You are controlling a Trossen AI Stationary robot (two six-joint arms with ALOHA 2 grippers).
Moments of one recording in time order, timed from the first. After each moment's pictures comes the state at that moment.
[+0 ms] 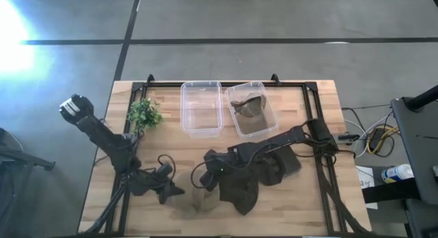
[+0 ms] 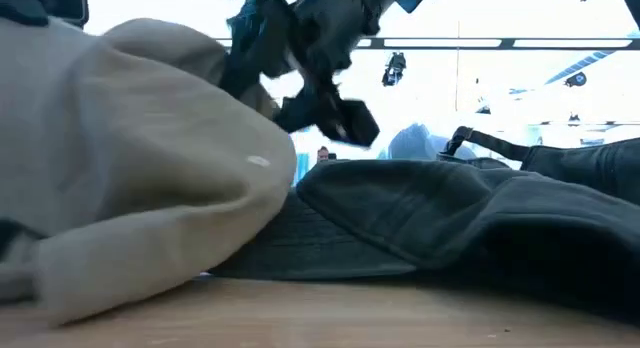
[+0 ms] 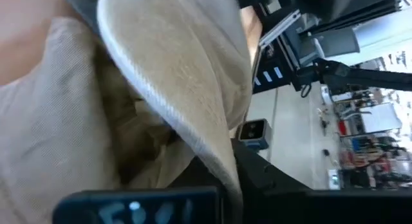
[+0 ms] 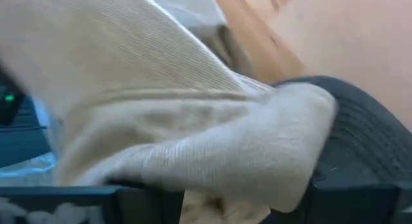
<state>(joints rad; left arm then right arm) -0.81 1.18 0.51 0.21 -0.48 -1.36 0.23 2.08 1.59 -0.37 -0.08 1.04</state>
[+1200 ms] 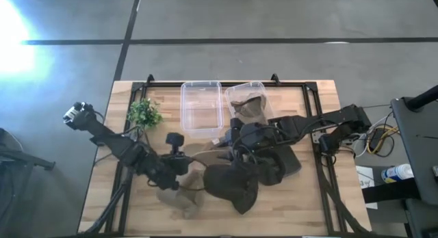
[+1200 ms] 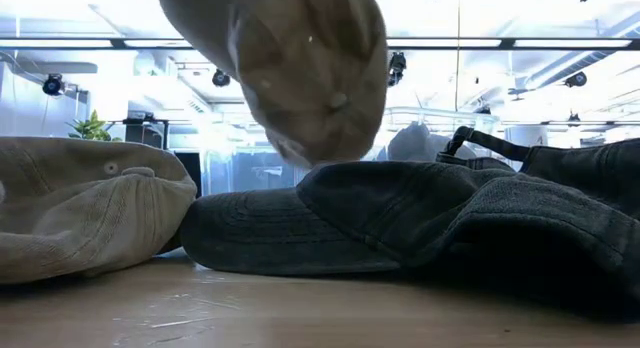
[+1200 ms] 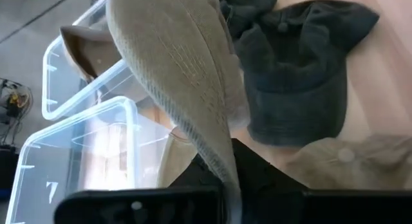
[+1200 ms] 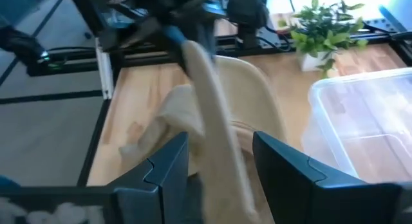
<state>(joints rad) -0.55 1.35 1.32 -0.91 -0.61 -0.12 0.23 1.64 1.63 -0.55 0.11 0.26</state>
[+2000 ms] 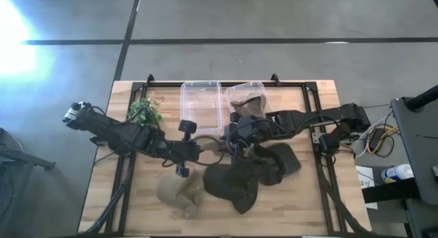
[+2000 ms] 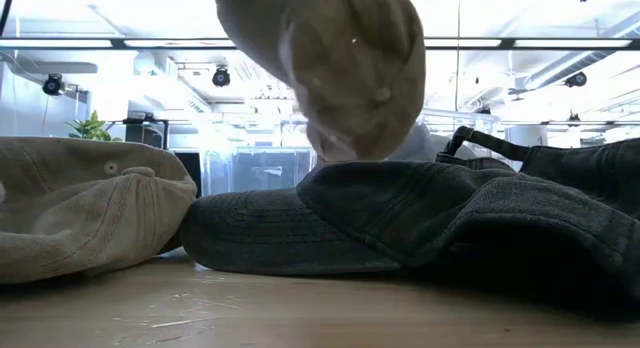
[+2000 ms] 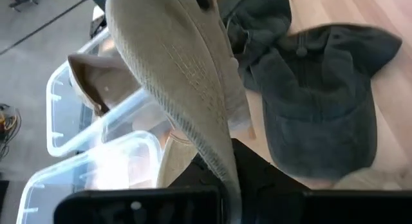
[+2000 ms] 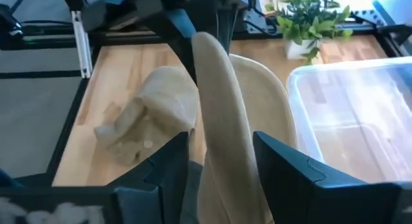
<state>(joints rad) -0.36 1.35 1.32 -0.73 -0.44 0.13 0.17 1.64 1.62 -0.61 0.07 0.18</state>
